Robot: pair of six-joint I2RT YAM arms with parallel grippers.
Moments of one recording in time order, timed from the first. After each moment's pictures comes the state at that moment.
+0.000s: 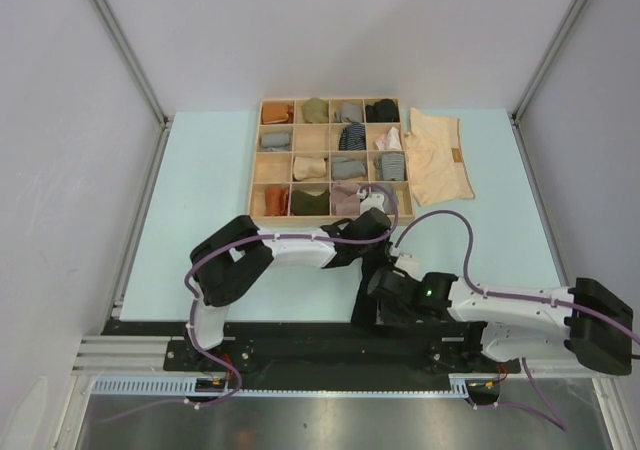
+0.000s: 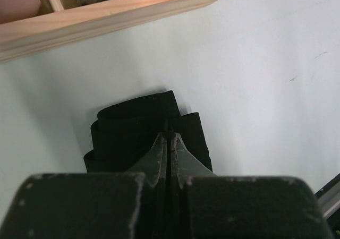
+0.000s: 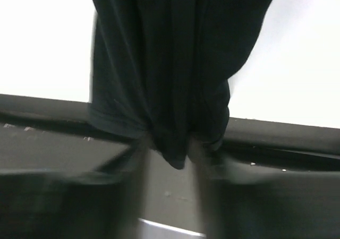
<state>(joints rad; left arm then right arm) -1.03 1.97 1.20 0.02 -0.18 -0.79 1.20 1.15 0.58 -0.64 0.21 1.23</state>
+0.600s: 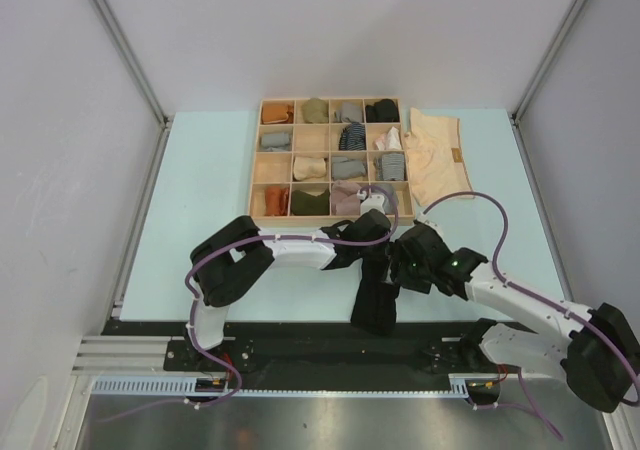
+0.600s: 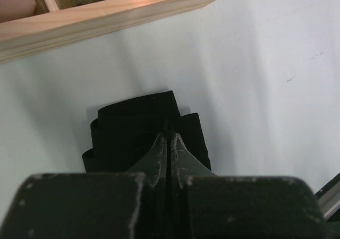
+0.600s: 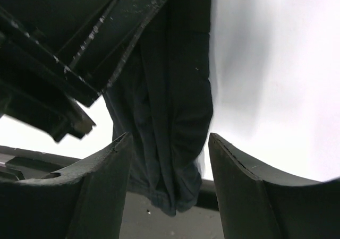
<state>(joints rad) -1.04 1.97 1.18 0.06 -0.19 -0.79 0.74 1.03 0.58 -0.56 0.09 0.94</state>
